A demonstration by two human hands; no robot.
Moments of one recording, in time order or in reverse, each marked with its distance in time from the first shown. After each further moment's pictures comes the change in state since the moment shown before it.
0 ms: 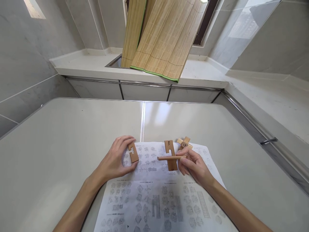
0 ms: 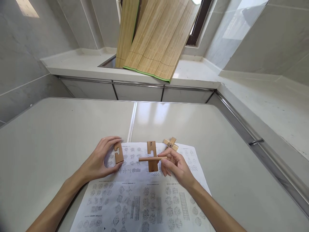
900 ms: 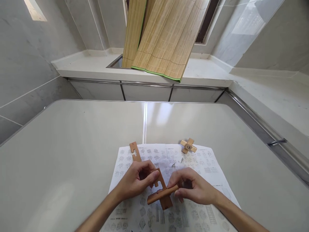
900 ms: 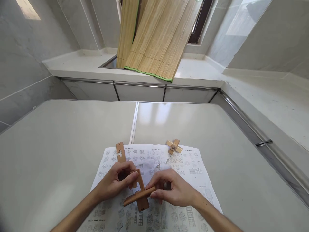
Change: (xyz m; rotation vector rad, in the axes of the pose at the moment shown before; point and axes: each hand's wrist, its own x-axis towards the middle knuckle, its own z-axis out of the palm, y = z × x) left_hand 0.002 0.067 0.032 -0.915 -0.276 -0.313; right_hand -0.012 -0.001 0.024 -0.218 -0.339 0.218
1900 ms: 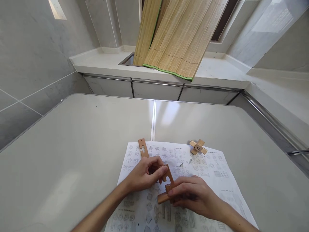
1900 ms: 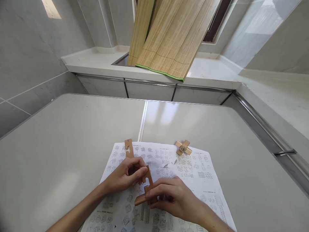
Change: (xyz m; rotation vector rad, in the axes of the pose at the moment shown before) left_hand -0.001 0.004 0.003 -0.045 -0.011 -0.007; right_hand -0.004 0.003 0.023 -0.365 0.000 -0.341
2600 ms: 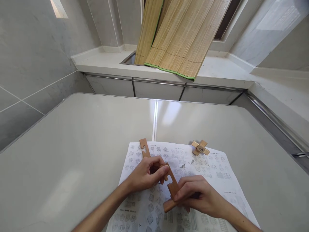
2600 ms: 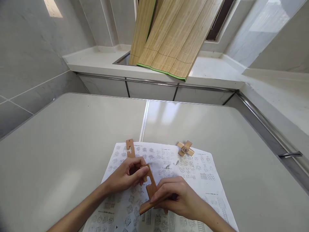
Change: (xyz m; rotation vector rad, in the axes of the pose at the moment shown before) left_hand 0.000 0.000 0.000 -0.046 -0.002 -0.033; right_hand 0.001 0.002 -0.006 0.124 0.024 0.042
